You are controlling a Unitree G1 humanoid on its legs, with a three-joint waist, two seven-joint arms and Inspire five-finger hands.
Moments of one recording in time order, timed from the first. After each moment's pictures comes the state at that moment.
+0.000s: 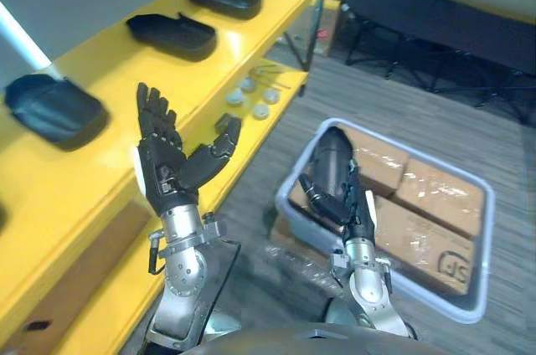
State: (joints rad) left arm 0.23 0.10 -0.27 -0.31 -0.11 -0.45 0.62; right arm 0.23 -0.16 0.33 0.11 0.10 -0.29 -0.41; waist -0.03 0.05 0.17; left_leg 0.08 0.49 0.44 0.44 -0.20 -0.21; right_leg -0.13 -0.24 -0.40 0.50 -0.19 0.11
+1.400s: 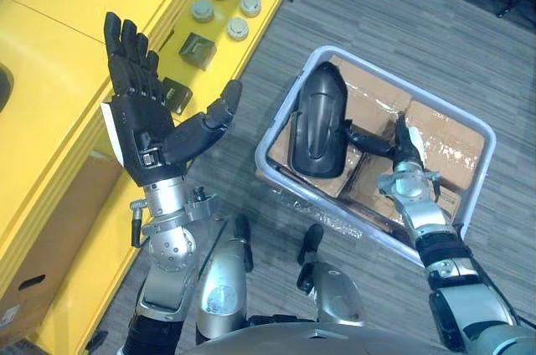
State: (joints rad) left arm 0.08 0.17 -0.17 -0.41 -0.07 -0.46 0.48; right arm -0.45 -0.39 0.07 0.57 -0.08 0.17 -0.28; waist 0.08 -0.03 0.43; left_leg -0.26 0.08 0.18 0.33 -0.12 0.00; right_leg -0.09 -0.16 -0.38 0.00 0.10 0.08
